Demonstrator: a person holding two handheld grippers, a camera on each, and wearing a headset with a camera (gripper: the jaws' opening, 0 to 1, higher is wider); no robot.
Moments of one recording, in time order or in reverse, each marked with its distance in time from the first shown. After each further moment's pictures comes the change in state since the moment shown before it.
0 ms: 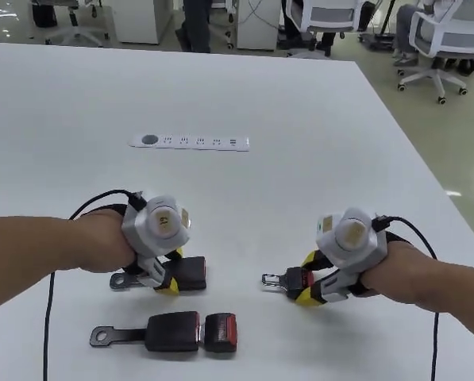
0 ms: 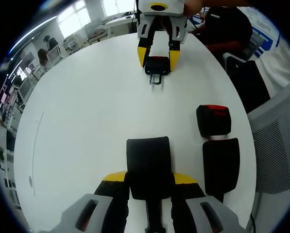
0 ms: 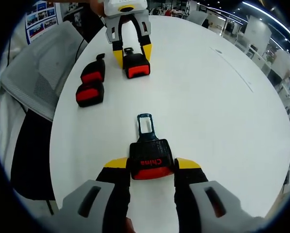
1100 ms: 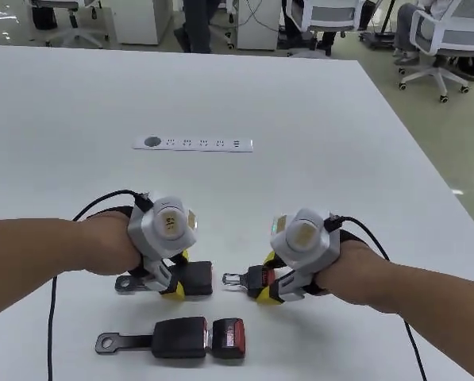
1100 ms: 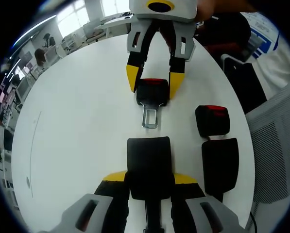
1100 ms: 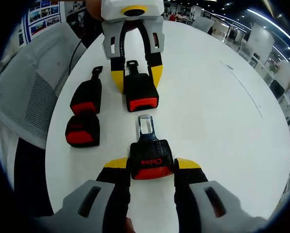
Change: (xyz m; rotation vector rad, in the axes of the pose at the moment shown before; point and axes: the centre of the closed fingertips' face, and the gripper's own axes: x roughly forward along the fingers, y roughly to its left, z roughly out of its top) left arm 0.001 0.003 -0.001 -0.001 -0.006 -0.029; right arm 0.040 0.007 0.071 -0.048 -0.043 -0.006
